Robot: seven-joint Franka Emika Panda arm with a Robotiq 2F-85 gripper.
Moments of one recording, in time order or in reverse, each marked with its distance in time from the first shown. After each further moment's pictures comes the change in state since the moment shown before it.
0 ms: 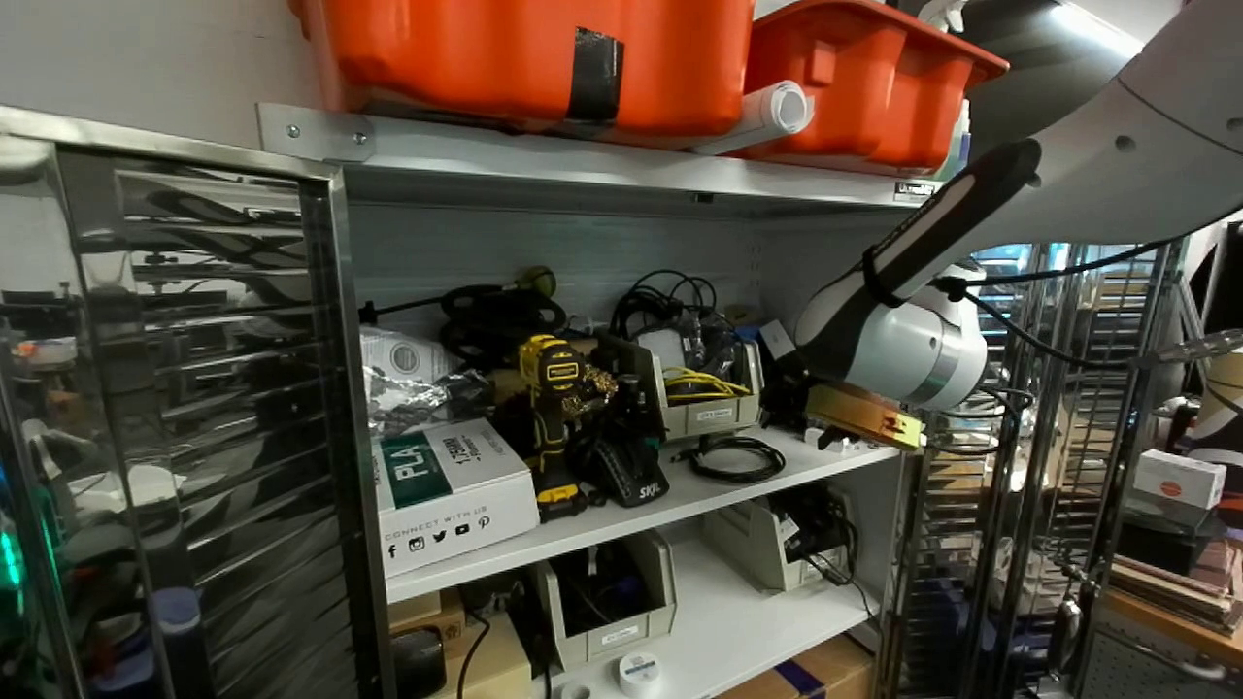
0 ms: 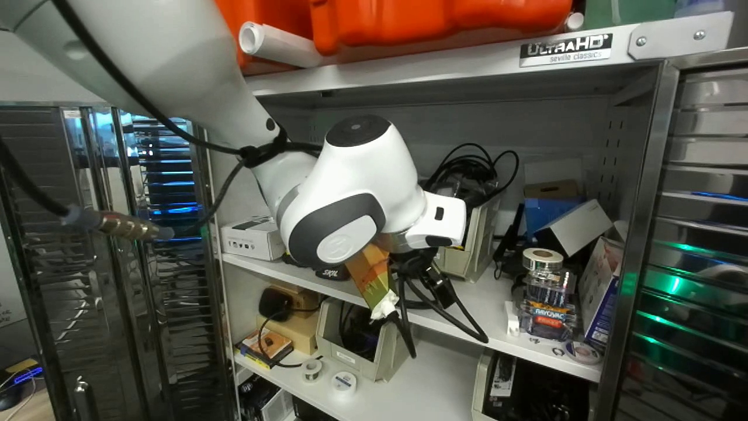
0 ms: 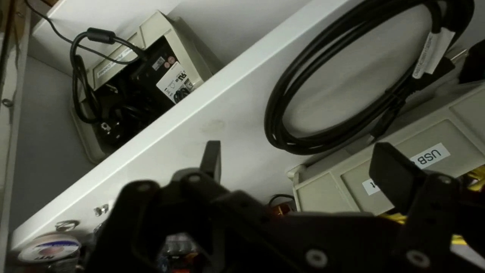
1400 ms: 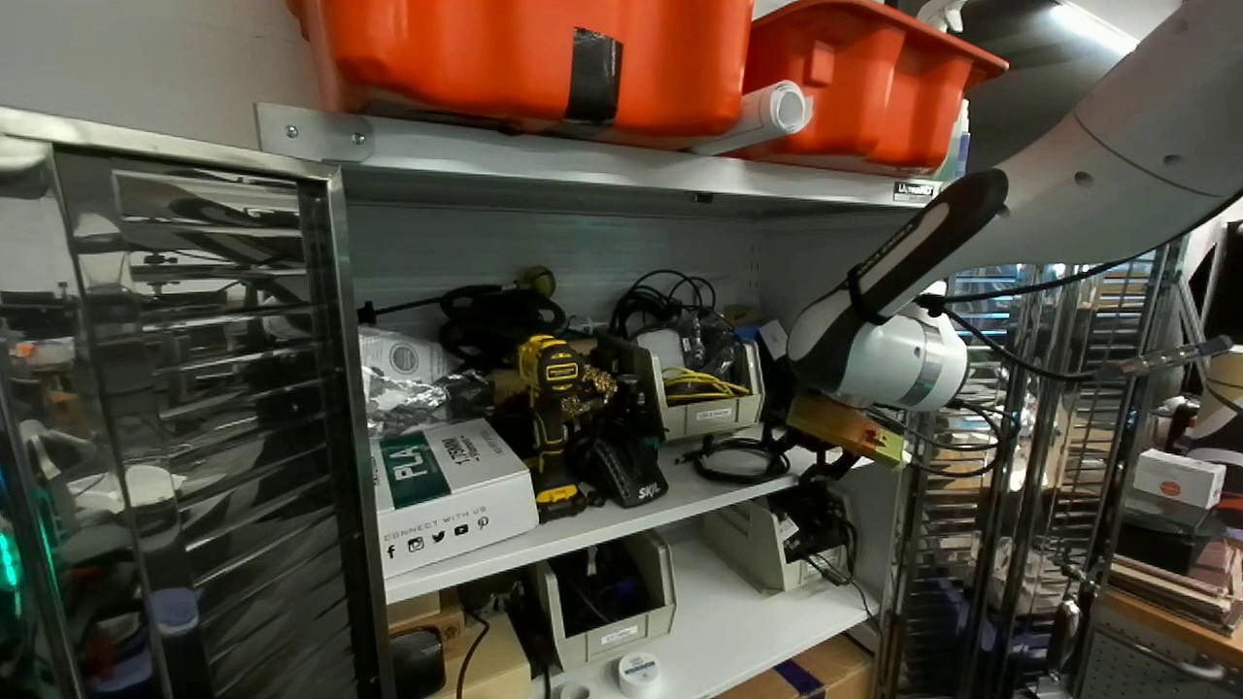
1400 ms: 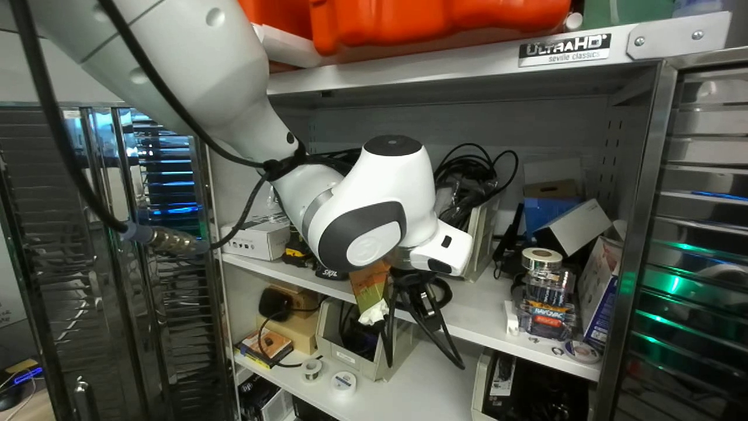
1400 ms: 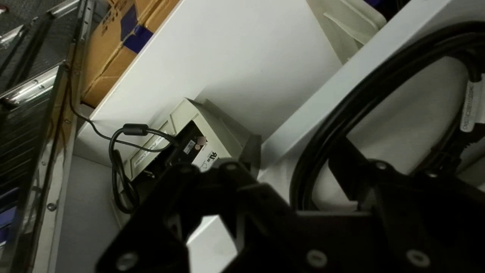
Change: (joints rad) arm -0.005 0.082 -0.026 0.093 -0.099 -0.245 0.252
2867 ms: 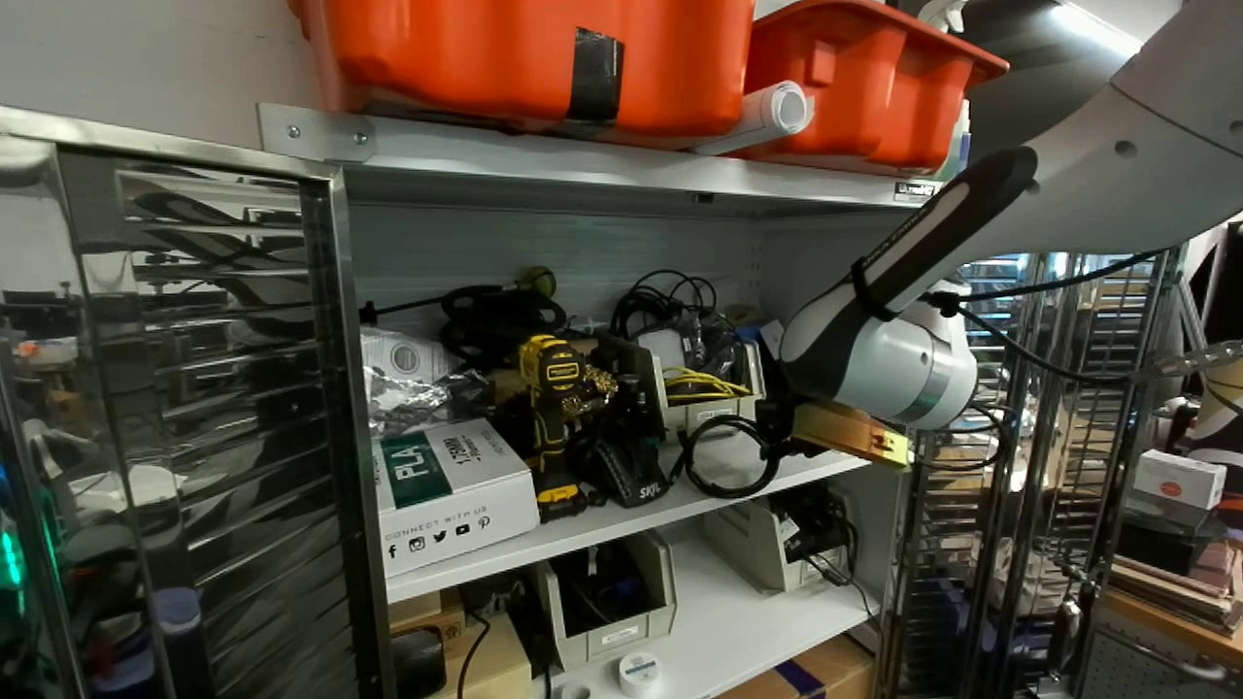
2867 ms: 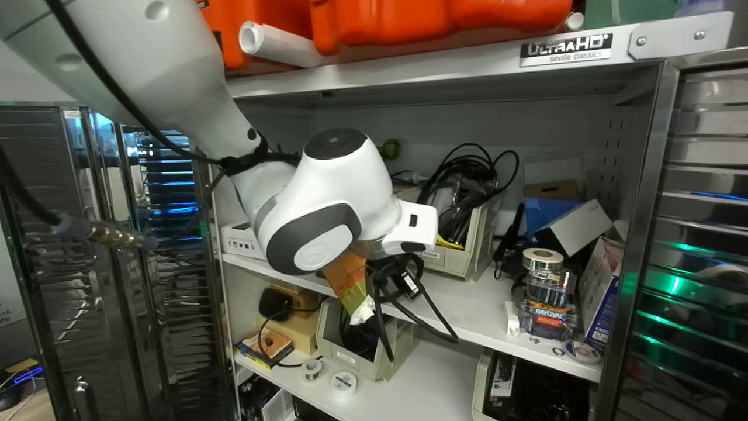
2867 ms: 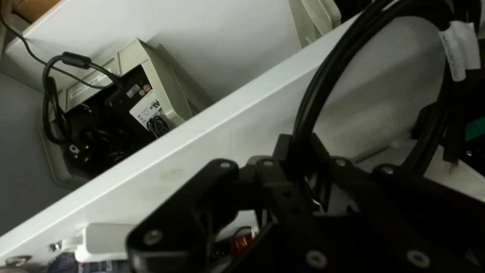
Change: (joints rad) arm -0.061 -0.094 0.158 -0.148 0.087 0.281 -0.296
